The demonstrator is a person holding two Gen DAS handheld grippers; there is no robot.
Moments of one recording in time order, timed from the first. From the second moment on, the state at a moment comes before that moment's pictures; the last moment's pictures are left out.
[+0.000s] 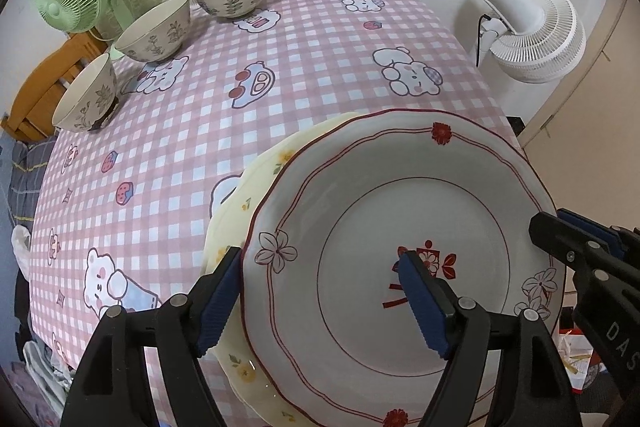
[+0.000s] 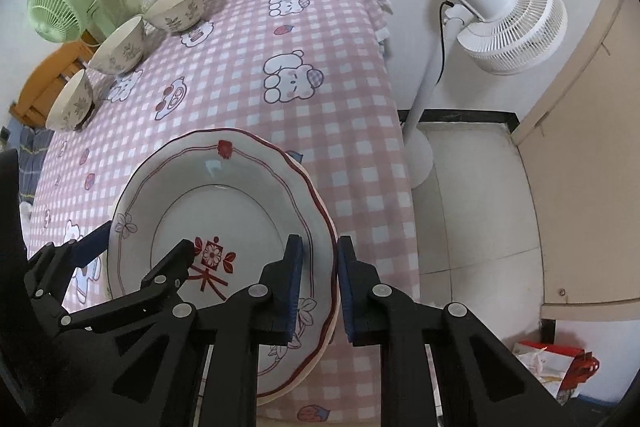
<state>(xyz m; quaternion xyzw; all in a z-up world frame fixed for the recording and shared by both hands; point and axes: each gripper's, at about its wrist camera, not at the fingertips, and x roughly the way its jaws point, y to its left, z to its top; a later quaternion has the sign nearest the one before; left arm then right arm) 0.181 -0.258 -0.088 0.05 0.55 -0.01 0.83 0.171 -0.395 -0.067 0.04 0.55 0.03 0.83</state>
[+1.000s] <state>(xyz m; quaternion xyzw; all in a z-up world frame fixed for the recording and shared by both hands) 0.170 -0.239 -0.071 0.00 0.54 0.02 0.84 0.182 -0.356 -0.054 -0.02 0.52 0.11 0.84</state>
